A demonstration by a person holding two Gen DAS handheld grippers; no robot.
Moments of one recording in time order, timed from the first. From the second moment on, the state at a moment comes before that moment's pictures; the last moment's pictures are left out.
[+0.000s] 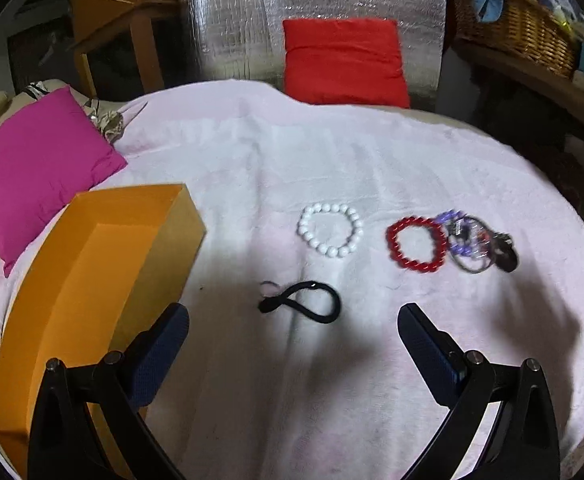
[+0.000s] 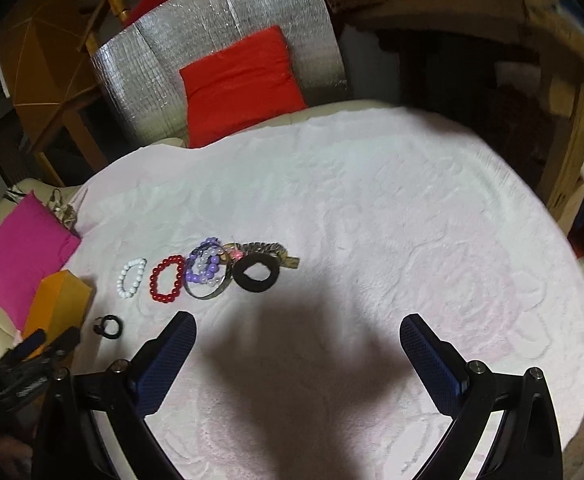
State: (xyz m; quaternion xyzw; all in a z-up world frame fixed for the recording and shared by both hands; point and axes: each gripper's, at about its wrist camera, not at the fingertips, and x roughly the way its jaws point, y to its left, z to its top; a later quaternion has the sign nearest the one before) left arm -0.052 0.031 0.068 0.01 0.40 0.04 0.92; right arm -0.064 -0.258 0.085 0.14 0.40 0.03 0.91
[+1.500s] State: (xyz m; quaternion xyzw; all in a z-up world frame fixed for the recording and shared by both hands) left arm -0.029 0.063 0.033 -0.08 0.41 -0.09 0.91; right arm 0.004 -0.240 0.041 0.16 0.43 0.11 0.88
